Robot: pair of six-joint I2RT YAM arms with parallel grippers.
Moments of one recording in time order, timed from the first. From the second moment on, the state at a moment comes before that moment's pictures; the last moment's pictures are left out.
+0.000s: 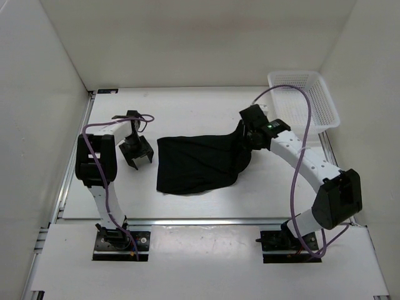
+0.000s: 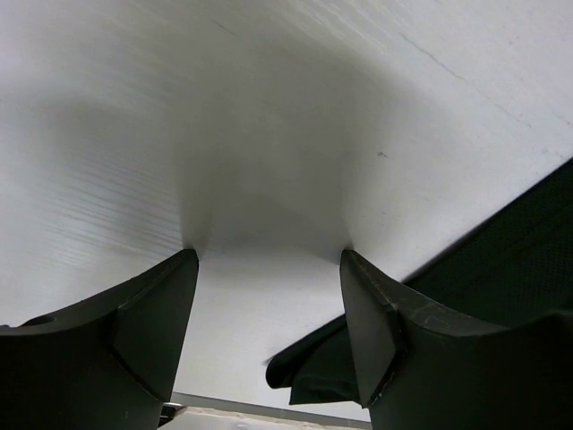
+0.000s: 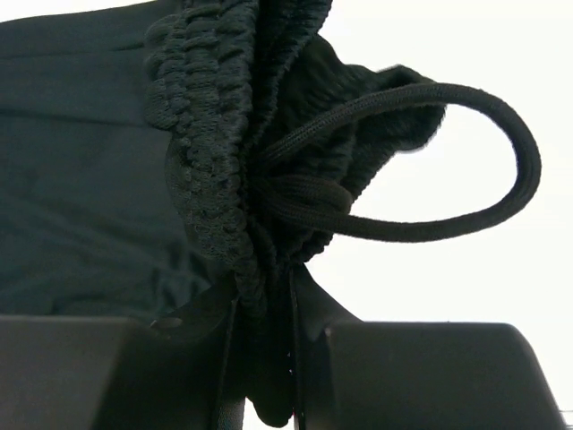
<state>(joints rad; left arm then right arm) -0.07 1.94 1.30 -0.88 -0.02 -0.61 0.50 1.47 1.22 -0.77 0.29 0.50</state>
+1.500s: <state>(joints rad) 0.13 1.78 1.37 -1.07 -0.07 -0.67 1.19 2.16 2.09 -0.86 0.42 0.40</state>
